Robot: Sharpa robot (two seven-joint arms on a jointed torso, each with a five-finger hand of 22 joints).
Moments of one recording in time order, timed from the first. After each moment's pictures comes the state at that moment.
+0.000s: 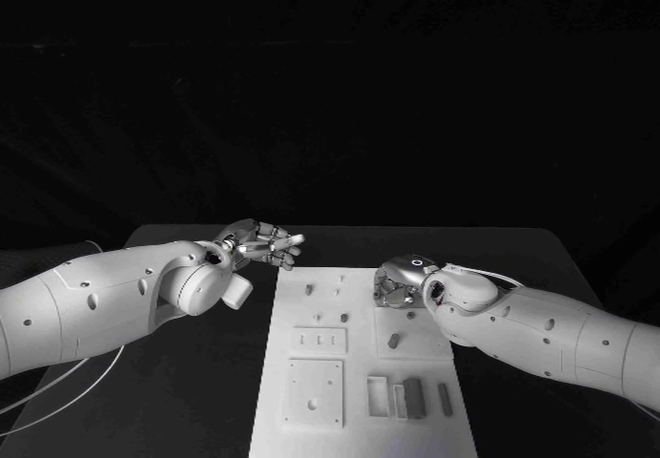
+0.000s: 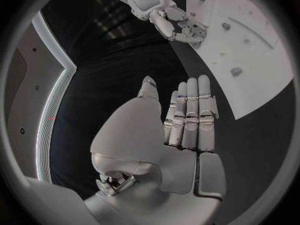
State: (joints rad) left arm 1.36 -0.76 -0.23 1.30 -0.19 -0.20 0.14; left_hand 1.44 -0.01 -0.15 0.29 0.05 0.78 0.19 0.41 0.38 1.14 0.12 0.16 0.16 1.06 0.07 0.34 0.76 0.07 1.03 -0.03 0.24 0.84; right arm 1.17 -0.56 -0.14 1.13 -1.65 -0.28 -0.10; right_hand 1.06 -0.01 0.44 -0.28 0.05 0.92 0.11 0.32 0.44 1.16 0.01 1.19 0.98 1.18 -0.07 1.47 1.06 0.21 1.10 -0.04 1.05 1.31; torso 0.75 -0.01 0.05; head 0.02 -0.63
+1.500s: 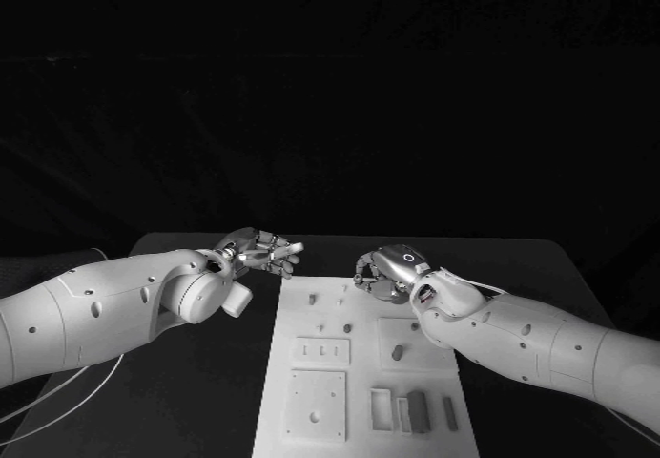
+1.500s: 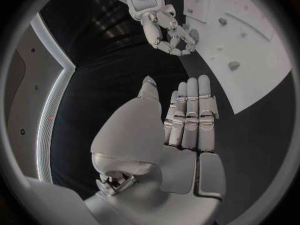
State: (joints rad) left arm 1.36 -0.76 -0.23 1.29 -0.19 -0.20 0.14; left_hand 1.44 -0.01 -0.16 0.29 0.05 0.78 0.19 0.41 0.38 1.14 0.12 0.16 0.17 1.06 0.07 0.33 0.76 0.06 1.03 -0.03 0.24 0.84; right arm 1.17 -0.45 -0.13 1.02 -1.63 -0.59 0.00; right_hand 1.05 0.00 0.46 -0.29 0.05 0.95 0.10 0.33 0.45 1.18 0.00 1.19 0.98 1.20 -0.08 1.48 1.07 0.21 1.11 -0.05 1.06 1.31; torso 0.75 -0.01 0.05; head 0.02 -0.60
